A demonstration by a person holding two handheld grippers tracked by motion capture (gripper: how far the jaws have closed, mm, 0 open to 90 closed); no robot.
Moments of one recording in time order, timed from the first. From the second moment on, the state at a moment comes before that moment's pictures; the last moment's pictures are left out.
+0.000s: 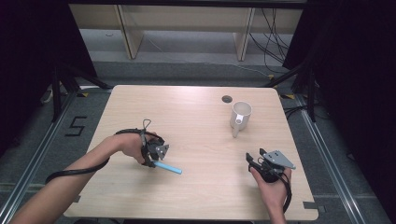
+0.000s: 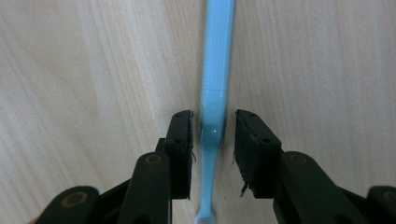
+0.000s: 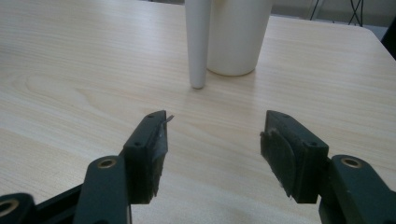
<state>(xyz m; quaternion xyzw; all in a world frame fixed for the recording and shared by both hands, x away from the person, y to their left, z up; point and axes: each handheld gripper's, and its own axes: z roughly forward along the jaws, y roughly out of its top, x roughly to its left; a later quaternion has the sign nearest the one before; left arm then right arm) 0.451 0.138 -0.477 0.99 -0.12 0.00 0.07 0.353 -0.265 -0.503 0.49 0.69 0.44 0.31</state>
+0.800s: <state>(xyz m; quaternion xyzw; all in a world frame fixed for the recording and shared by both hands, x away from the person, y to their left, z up) 0.452 0.127 -0.475 0.99 -0.13 -0.01 0.06 0.351 -0.264 -0.497 0.49 0.69 0.43 0.32</state>
